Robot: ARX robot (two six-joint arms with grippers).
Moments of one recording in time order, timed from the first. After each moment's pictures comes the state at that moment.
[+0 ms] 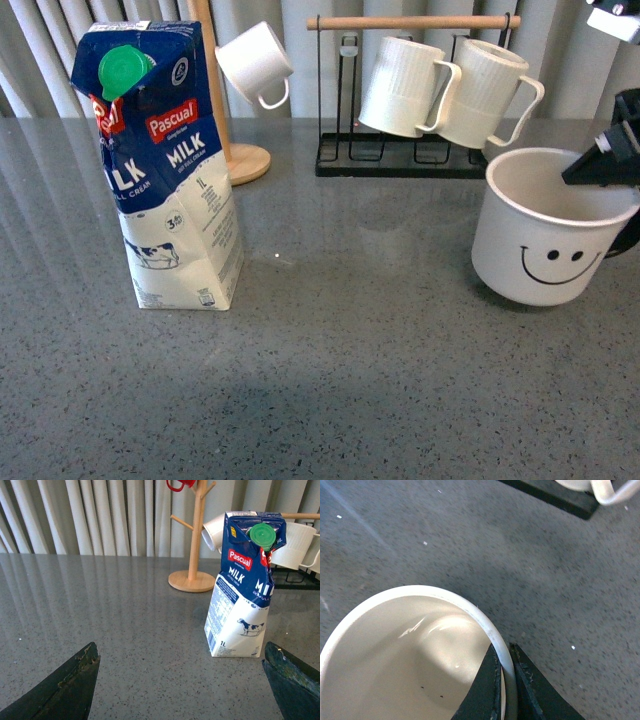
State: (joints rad) left arm 0.00 0.01 0.01 0.00 0.00 -0.01; right arm 0.08 1.74 1.23 -0.31 -0.34 -0.30
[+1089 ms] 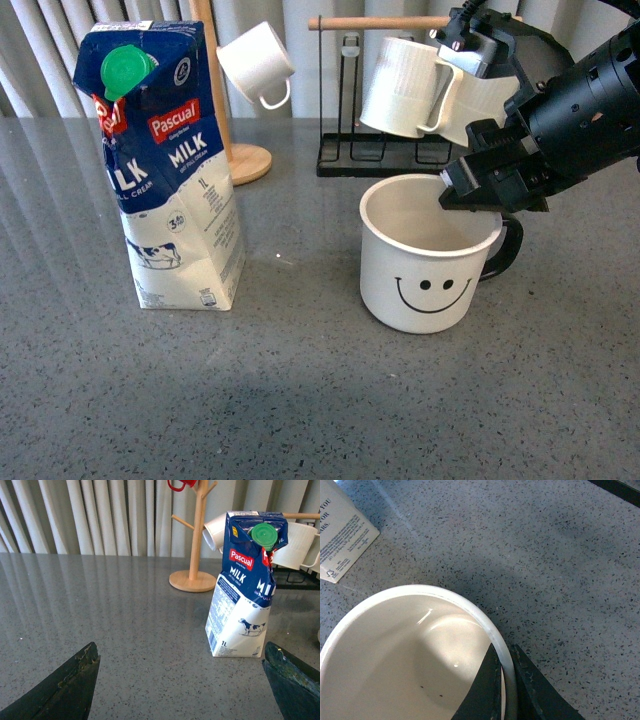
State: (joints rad) left arm 0.00 0.01 0.01 0.00 0.00 -0.01; right arm 0.27 1.83 1.27 -0.27 -0.32 -0.25
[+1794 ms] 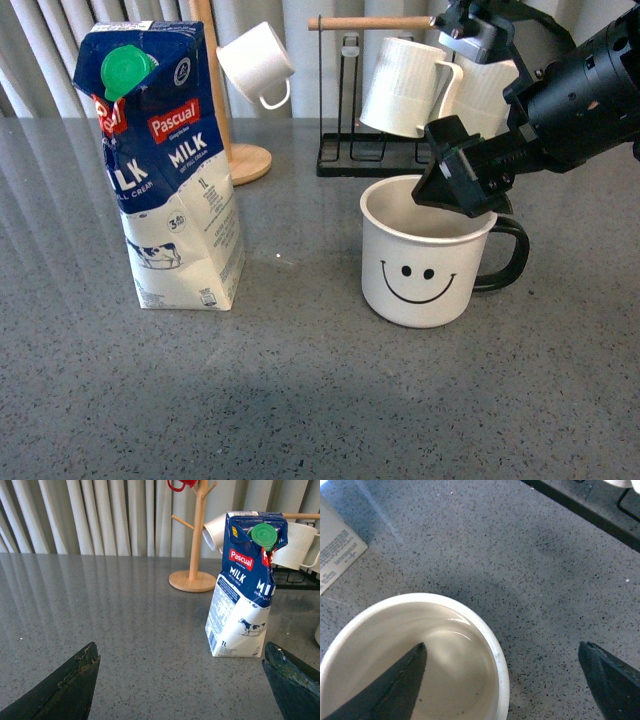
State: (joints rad) left arm 0.00 0.01 0.01 0.00 0.00 -0.01; right arm 0.27 1.82 1.27 -0.22 -0.28 -0.28
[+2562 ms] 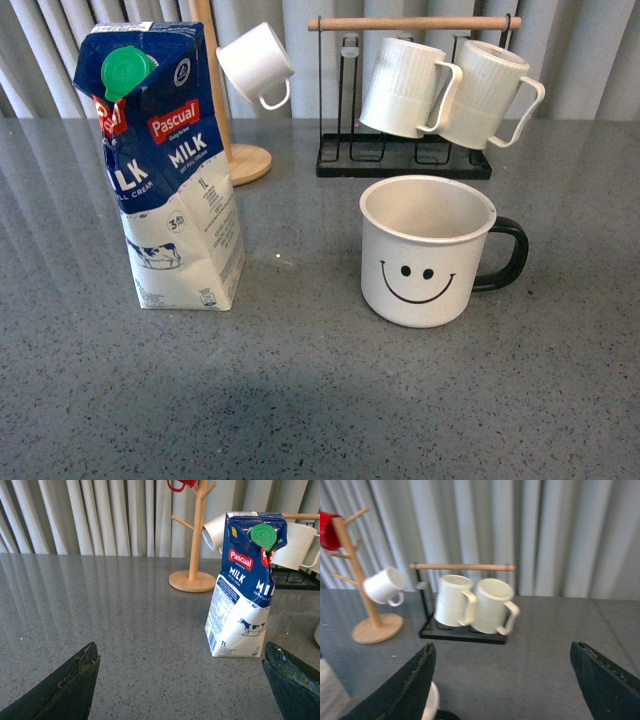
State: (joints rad) left arm 0.00 0.01 0.01 0.00 0.00 -0.01; right arm 0.23 0.99 0.58 0.40 0.04 0.06
